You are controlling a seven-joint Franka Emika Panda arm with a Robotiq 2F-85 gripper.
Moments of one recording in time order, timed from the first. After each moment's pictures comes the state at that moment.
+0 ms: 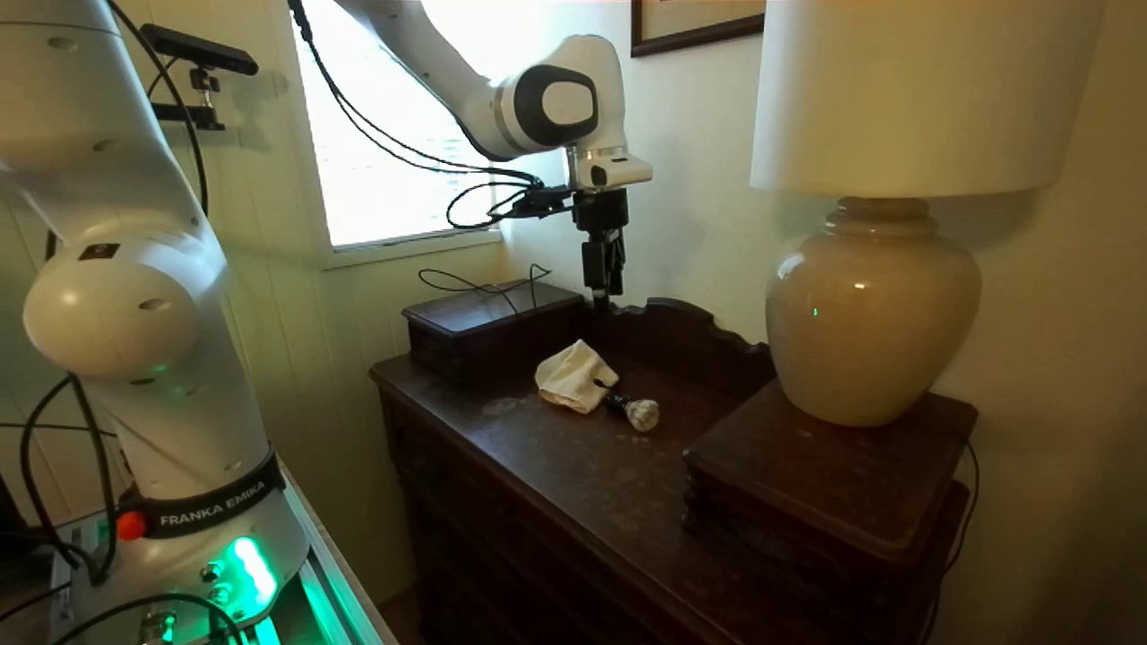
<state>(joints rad) -0.23 -0.12 0.03 -2.32 -0.13 2.29 0.95</state>
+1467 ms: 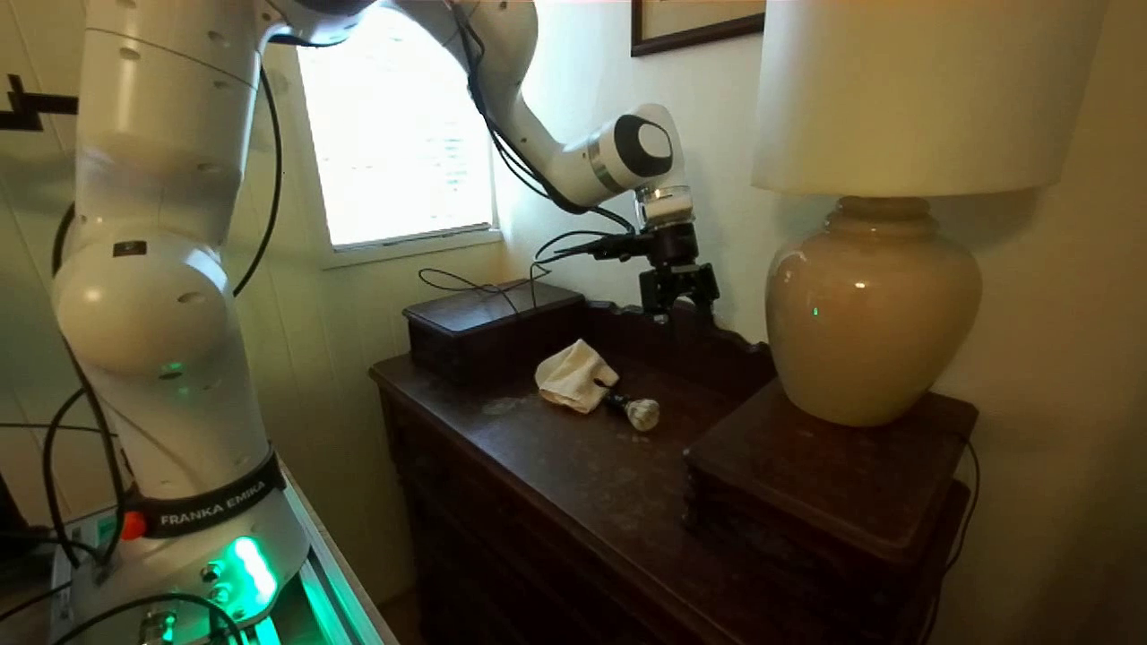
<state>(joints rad) -0.06 0.33 -0.14 -1.87 -0.48 2.14 1.75</state>
